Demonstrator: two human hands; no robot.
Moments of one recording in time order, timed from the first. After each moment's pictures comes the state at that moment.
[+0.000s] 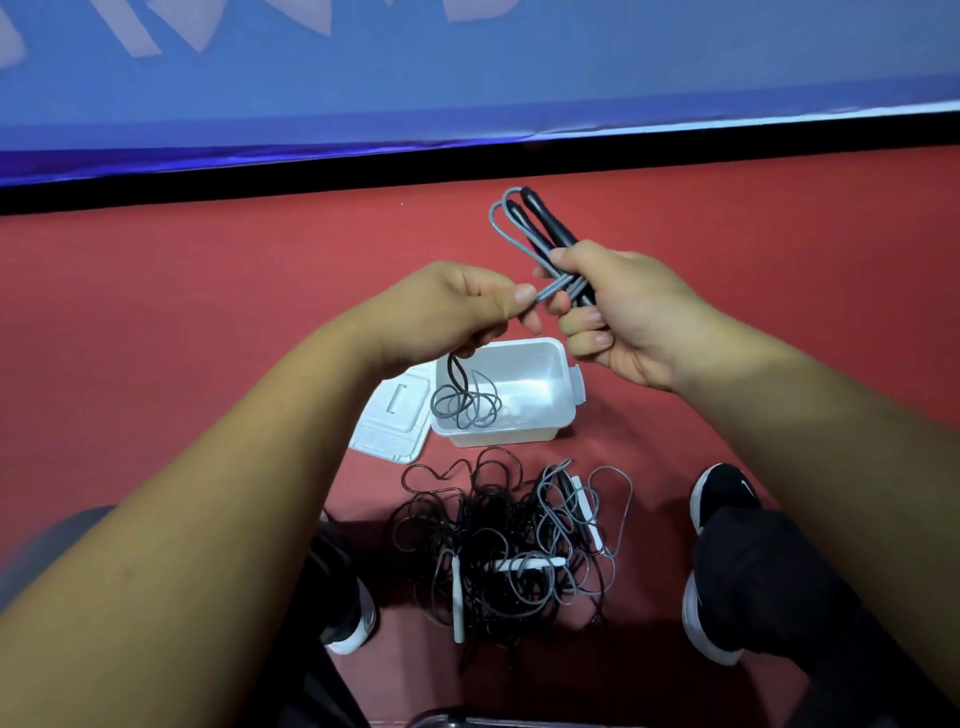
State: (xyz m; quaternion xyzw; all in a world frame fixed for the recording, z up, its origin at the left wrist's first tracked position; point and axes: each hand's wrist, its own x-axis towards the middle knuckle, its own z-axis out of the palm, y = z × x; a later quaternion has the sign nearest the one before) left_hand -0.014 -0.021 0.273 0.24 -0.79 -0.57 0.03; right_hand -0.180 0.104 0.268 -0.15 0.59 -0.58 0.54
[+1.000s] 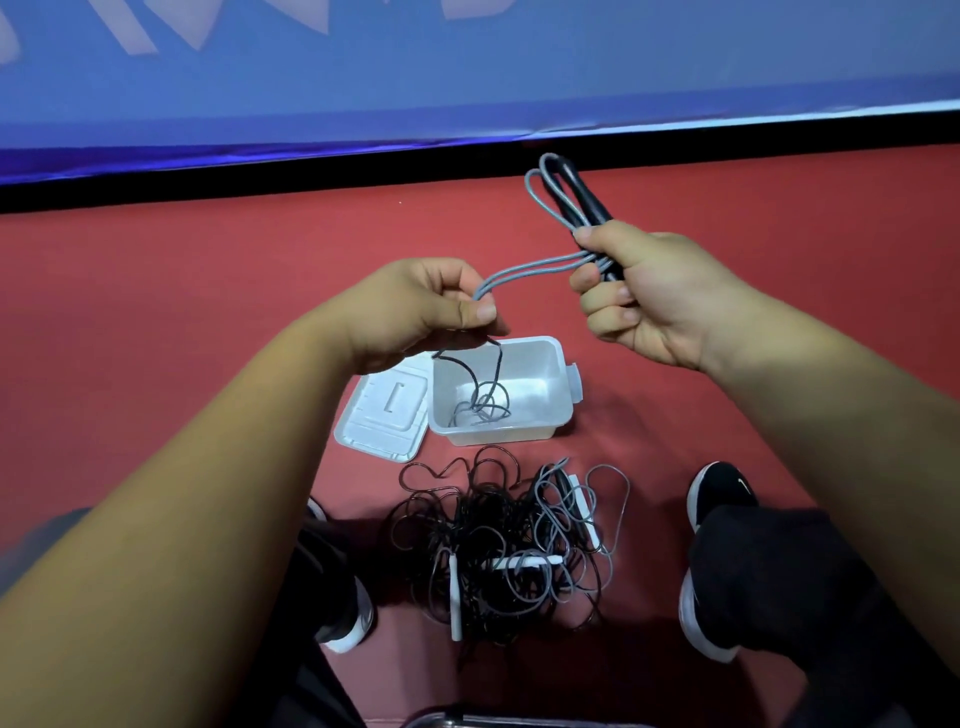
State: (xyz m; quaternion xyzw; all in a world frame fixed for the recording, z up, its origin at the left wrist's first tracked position) left_hand -0.001 -0.044 0.253 0.26 -0.67 -0.70 0.05; right_hand -0.205 0.111 0.276 -0.12 0.55 -0.61 0.56
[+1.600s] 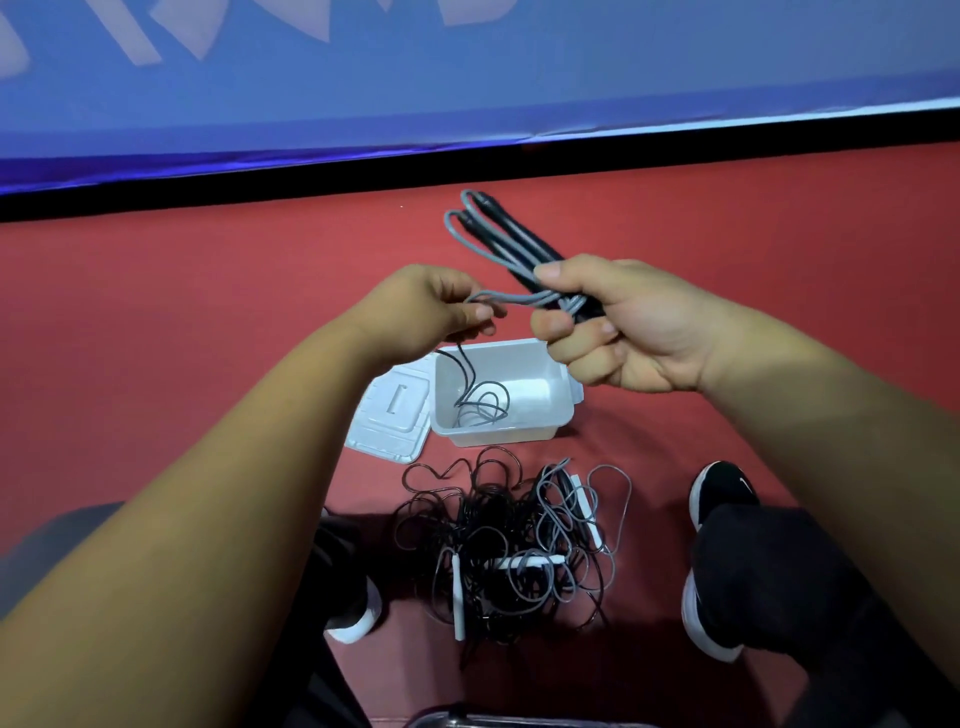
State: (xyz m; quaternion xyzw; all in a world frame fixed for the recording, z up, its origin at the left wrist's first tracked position) left_hand -0.008 -0.041 0.249 0.31 -0.80 -0.51 0.06; right_hand -0.186 0.127 0.281 -0.21 0.45 -0.49 0.72
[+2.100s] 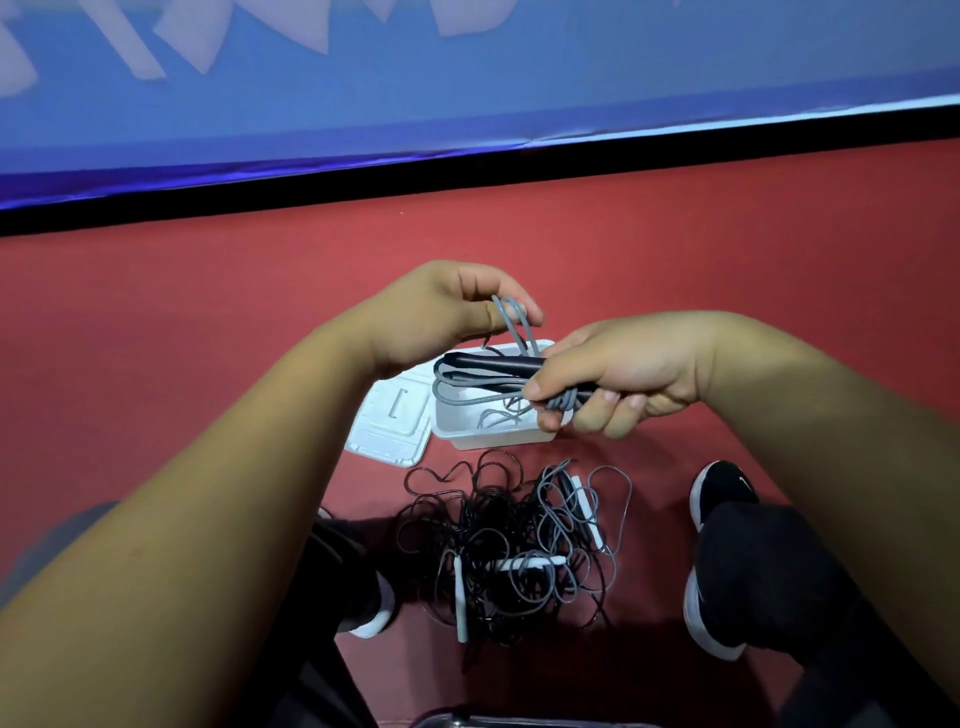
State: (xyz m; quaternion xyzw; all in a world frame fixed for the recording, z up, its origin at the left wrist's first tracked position) left_hand -0.017 -0.018 0.277 0.20 -0.80 -0.56 0.04; right_hand -0.188 0.136 0.268 -0.29 0.55 -0.22 0.75
